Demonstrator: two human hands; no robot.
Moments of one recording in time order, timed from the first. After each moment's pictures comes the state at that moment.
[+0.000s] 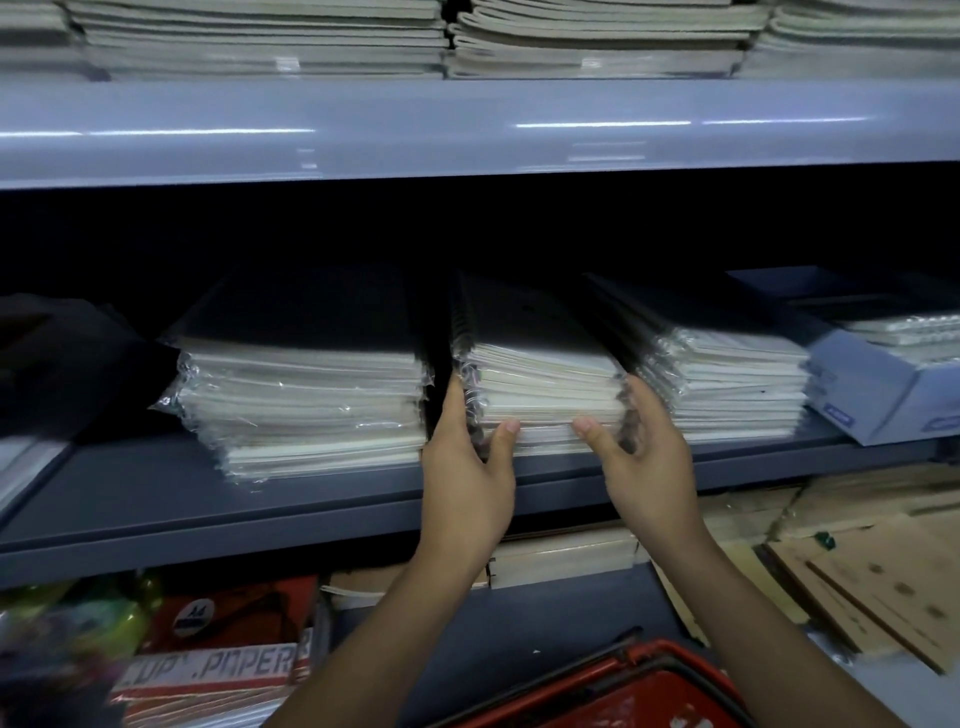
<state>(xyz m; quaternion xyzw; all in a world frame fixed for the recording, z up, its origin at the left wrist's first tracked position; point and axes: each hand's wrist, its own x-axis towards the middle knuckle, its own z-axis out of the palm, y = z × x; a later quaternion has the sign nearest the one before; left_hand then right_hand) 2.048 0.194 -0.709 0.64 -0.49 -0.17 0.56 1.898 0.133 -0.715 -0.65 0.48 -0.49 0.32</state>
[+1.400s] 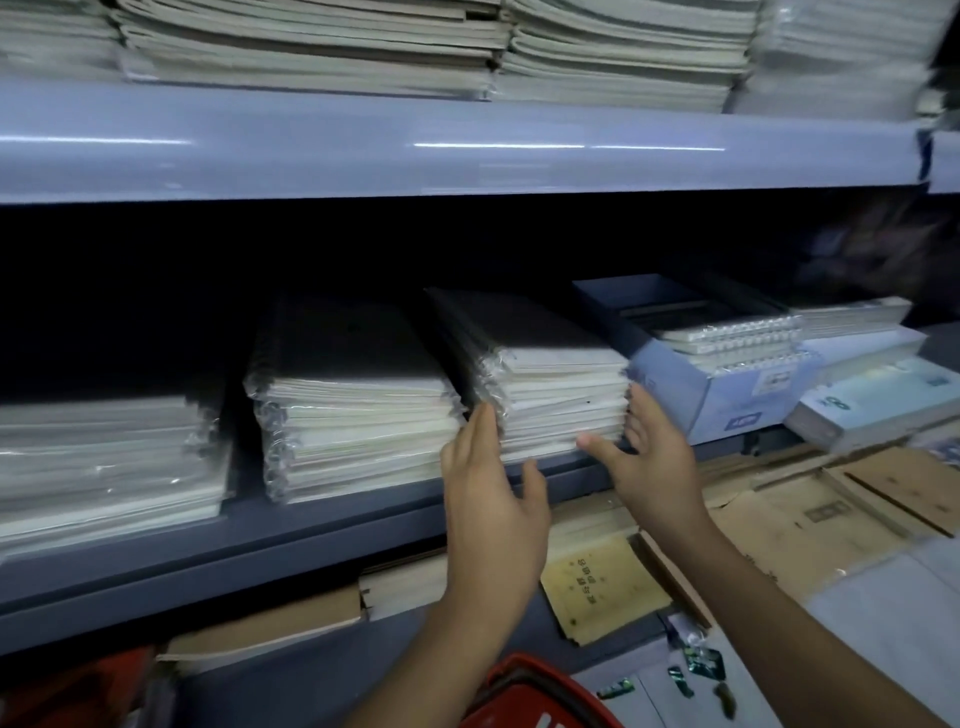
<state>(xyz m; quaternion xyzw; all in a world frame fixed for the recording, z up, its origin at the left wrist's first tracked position) 1.889 0.139 -0.714 0.64 -0.56 -0.13 0.51 1.738 0.059 -0.721 -0.63 0.50 -0.49 0.34</state>
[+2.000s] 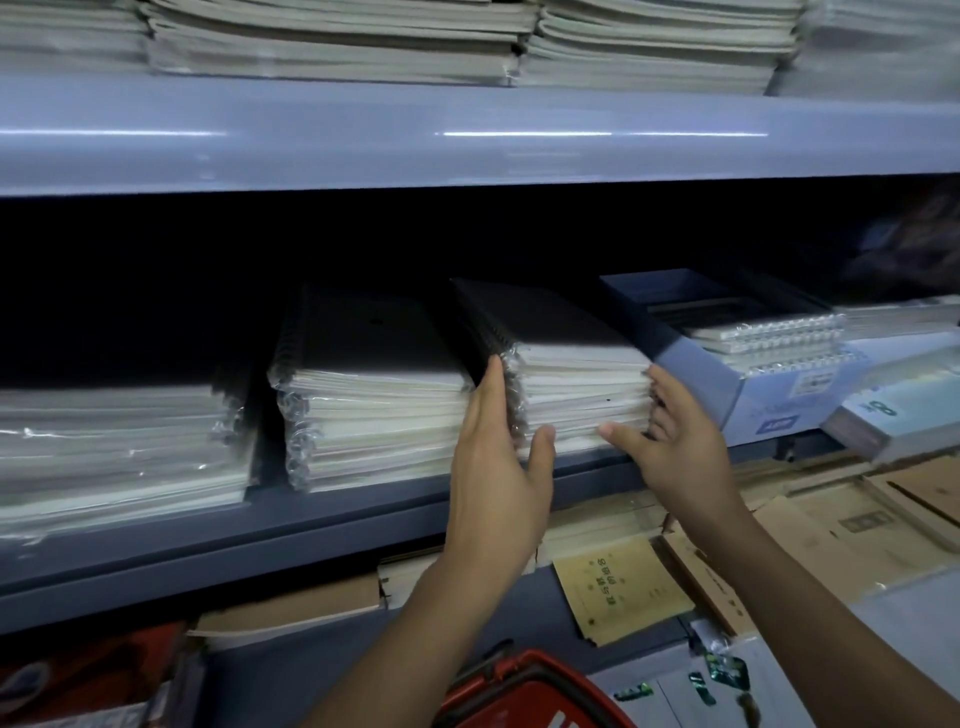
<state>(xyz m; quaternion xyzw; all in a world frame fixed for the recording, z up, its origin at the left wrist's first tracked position) 1.902 0.129 -0.697 0.61 -0.57 -0.17 0.52 1.736 0.055 -0.706 -0.61 0.48 -0.51 0.37</state>
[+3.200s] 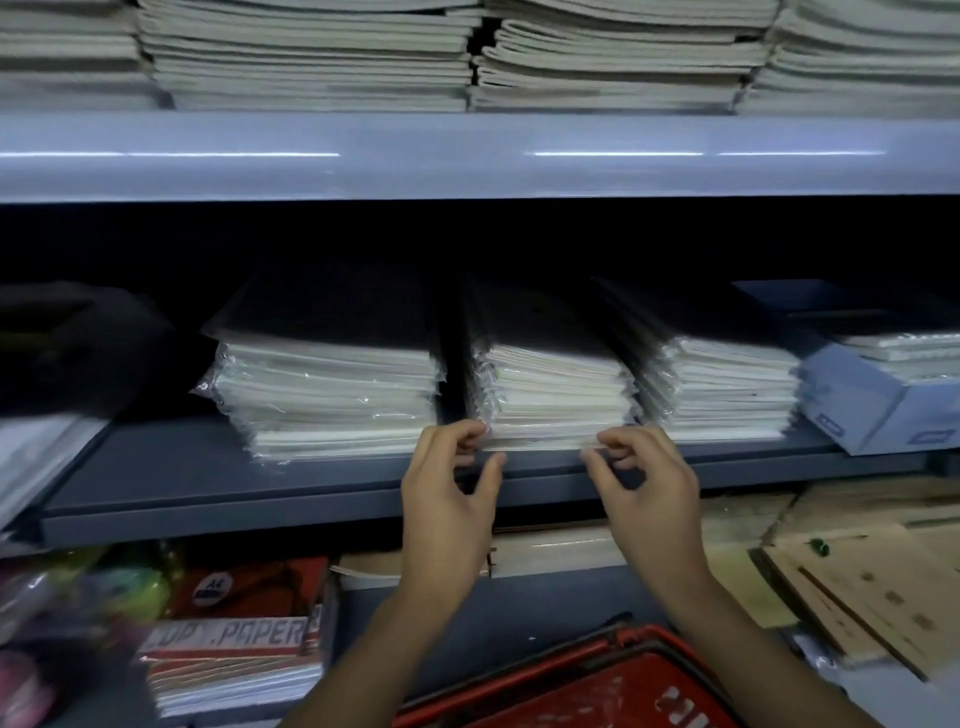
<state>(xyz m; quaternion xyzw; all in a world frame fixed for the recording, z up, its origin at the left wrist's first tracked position) 2.052 0.226 -0.727 0.61 -0.50 -0.06 0.62 1.884 0.151 -0.733 -0.71 0.43 -0.52 0.18</state>
